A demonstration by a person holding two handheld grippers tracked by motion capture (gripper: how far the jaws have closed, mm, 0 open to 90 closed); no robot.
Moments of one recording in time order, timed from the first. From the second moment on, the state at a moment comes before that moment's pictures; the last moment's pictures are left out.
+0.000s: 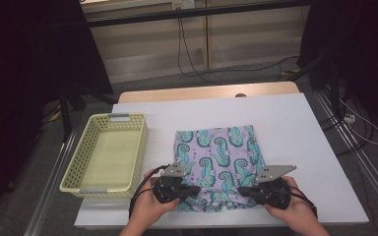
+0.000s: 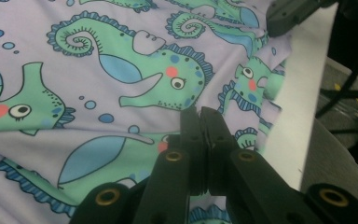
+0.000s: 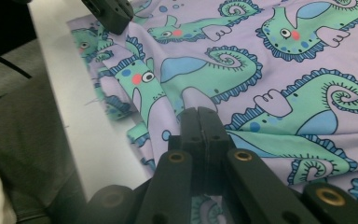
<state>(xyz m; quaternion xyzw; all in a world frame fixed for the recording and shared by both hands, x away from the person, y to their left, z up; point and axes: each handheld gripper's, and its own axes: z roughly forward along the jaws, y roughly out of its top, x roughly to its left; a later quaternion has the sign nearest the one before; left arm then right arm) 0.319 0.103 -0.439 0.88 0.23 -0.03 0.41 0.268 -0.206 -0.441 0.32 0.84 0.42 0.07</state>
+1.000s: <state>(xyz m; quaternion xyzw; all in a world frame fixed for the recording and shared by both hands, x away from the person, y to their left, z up) 0.366 0.127 -0.424 0.84 0.31 0.04 0.43 0.291 -0.148 -0.447 0.32 0.83 0.44 0.12</state>
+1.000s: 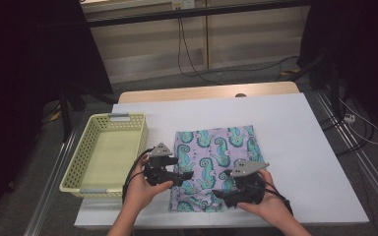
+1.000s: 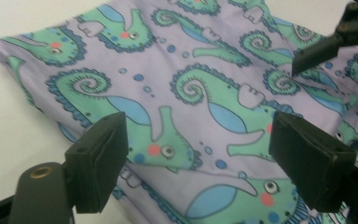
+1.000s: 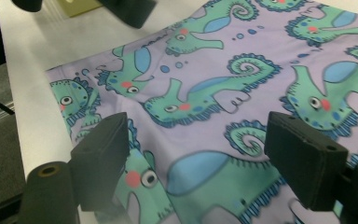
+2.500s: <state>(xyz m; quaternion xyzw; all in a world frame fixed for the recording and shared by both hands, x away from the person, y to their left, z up) 0.433 0.136 -0.430 0.84 0.37 0.08 0.40 0.303 -0.056 -0.459 0.24 0.87 0.43 0.08</state>
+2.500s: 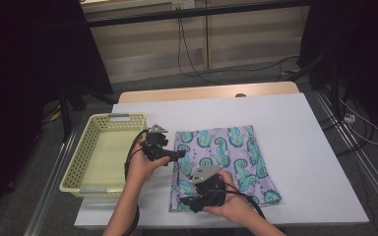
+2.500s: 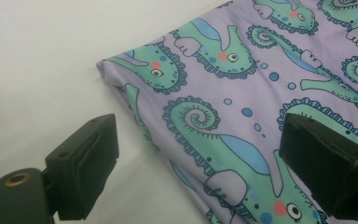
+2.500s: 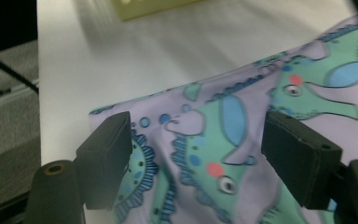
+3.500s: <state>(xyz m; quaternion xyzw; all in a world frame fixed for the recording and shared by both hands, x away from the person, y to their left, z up) 0.432 0.142 -0.427 0.83 0.38 0.09 0.39 0.288 -0.032 -0.470 0.22 0.89 0.39 0.10</state>
